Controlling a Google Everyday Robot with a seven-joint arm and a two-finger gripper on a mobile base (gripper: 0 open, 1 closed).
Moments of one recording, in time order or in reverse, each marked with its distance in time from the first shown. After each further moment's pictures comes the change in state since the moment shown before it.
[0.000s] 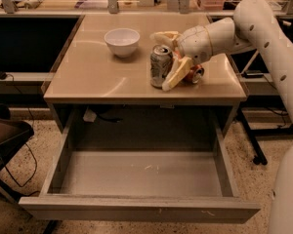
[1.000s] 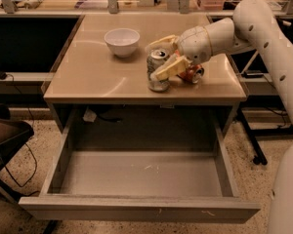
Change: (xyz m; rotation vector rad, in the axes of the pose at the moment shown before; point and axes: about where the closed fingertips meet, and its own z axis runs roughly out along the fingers) arm 0.000 0.000 0.000 0.000 0.000 0.000
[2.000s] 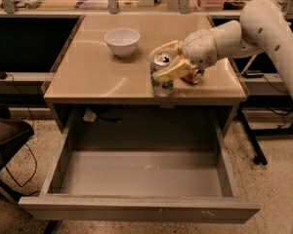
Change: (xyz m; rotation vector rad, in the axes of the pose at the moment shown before) arm -0.007 0.025 -0.007 -0.003 0.008 0.011
